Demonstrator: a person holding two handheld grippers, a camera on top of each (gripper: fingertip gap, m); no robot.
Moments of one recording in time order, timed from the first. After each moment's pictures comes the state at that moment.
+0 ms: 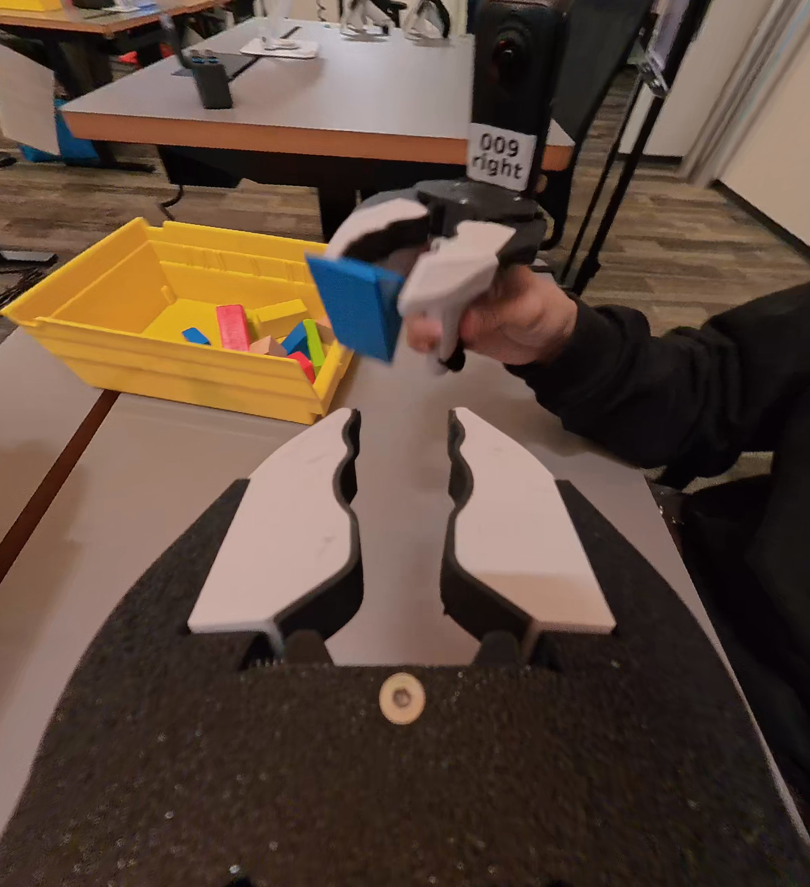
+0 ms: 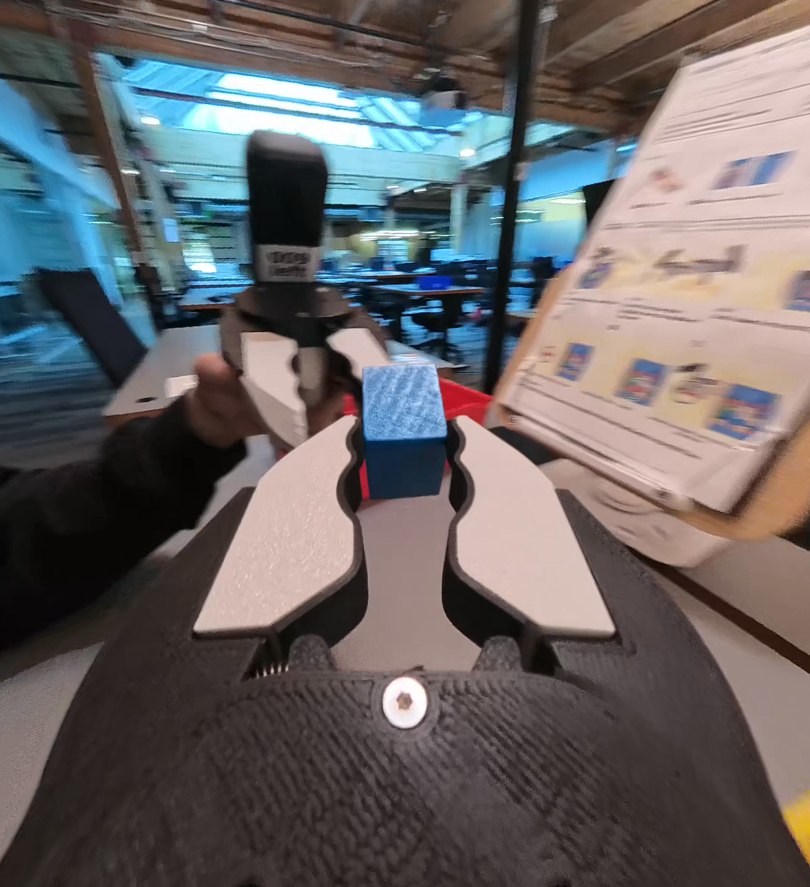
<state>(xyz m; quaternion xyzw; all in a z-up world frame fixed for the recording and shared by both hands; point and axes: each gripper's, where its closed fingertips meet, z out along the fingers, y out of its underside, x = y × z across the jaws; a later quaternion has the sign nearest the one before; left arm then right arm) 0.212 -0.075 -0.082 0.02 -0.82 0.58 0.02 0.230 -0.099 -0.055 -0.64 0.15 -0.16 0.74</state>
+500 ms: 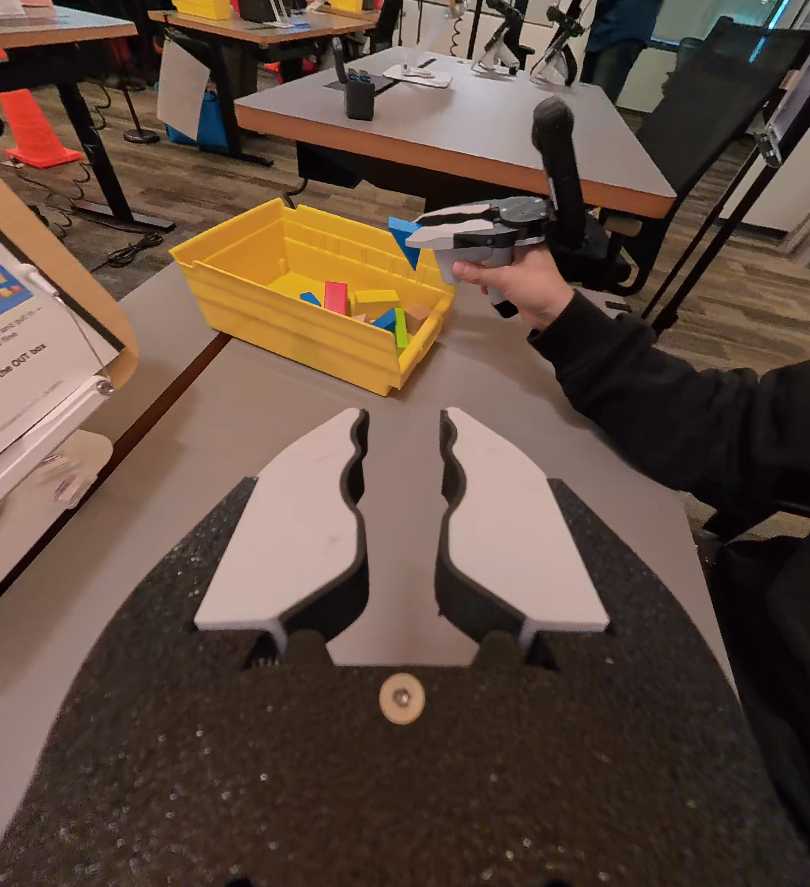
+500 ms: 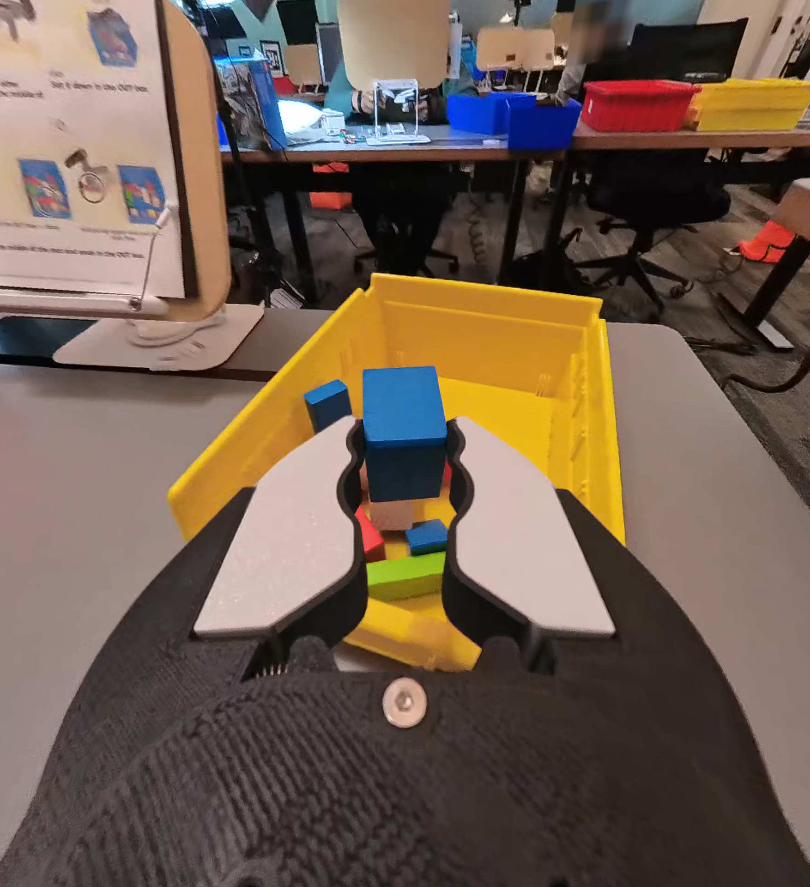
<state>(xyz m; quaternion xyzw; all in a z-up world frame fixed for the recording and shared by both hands) 0.251 -0.014 -0.073 0.14 -0.80 0.59 -0.02 0.327 -0.340 -0.142 -0.59 0.51 -0.40 0.48</state>
